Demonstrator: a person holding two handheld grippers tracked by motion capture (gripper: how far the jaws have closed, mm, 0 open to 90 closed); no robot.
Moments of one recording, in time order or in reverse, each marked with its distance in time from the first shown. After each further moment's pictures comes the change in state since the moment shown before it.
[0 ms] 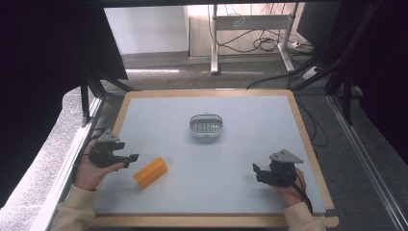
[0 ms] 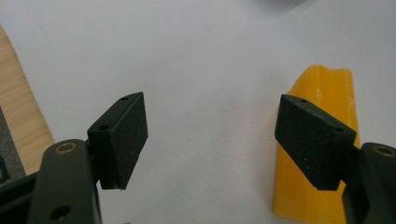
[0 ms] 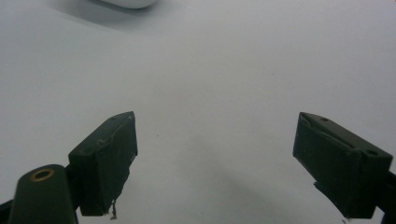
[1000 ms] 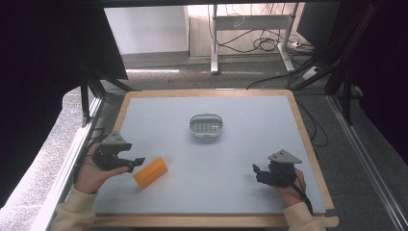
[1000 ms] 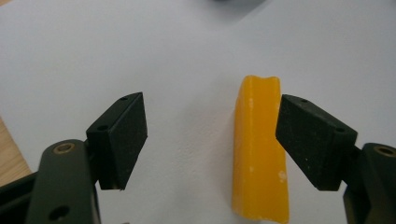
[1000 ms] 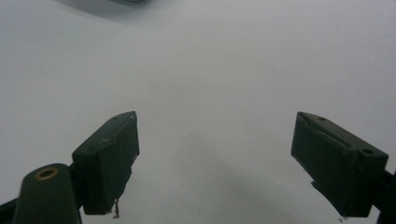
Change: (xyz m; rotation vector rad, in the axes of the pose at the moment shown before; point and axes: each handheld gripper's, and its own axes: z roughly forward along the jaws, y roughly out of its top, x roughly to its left) left arm -0.031 0.015 -0.011 0.022 -0.064 0.102; right arm 0.002 -0.001 0.002 0.015 -0.007 -0.024
